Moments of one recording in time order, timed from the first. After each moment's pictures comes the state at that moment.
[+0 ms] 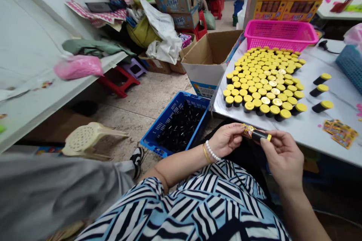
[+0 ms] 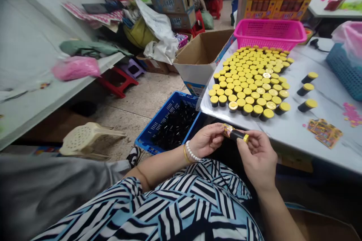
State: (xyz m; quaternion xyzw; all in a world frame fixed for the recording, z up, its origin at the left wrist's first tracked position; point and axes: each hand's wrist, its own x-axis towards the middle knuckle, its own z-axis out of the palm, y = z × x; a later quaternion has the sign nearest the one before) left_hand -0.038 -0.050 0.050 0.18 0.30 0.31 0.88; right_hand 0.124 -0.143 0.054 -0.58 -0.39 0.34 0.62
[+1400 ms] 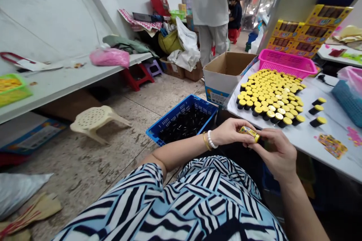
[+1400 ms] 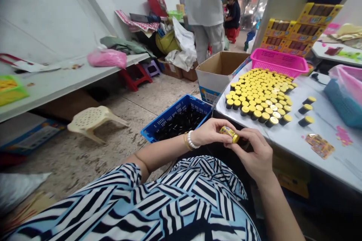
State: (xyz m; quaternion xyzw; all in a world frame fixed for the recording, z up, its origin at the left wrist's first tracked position) left_hand -0.084 -0.074 0.082 0.56 0.20 0.32 0.74; right_hand 0.121 -0.149 0.072 -0.47 -0.72 0.08 0.51
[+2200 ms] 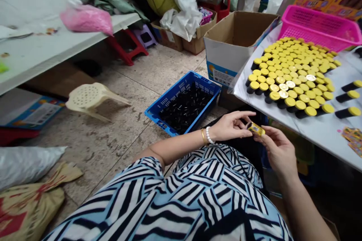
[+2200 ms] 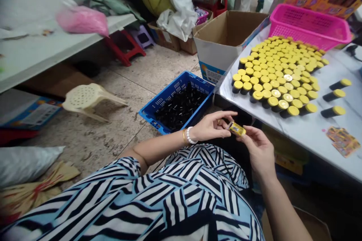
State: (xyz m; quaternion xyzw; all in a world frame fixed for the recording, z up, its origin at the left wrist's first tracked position) left_hand -0.094 -0.071 0.017 0.54 0.27 0.36 0.71; right_hand 0.126 -0.145 0.000 -0.57 -0.40 0.49 0.53
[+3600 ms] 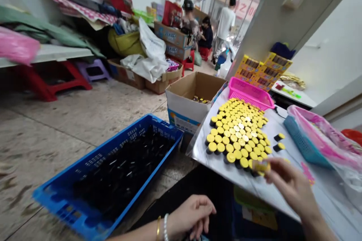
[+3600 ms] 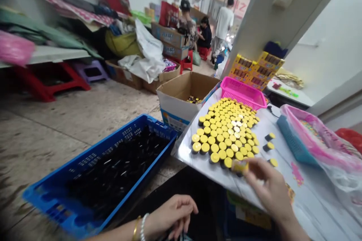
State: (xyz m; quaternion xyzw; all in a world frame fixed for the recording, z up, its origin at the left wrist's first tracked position) left_hand -0.066 -0.063 -0.065 0.41 0.31 0.13 0.85; right_hand 0.235 -0.065 0.125 -0.63 -0.66 0.17 0.37
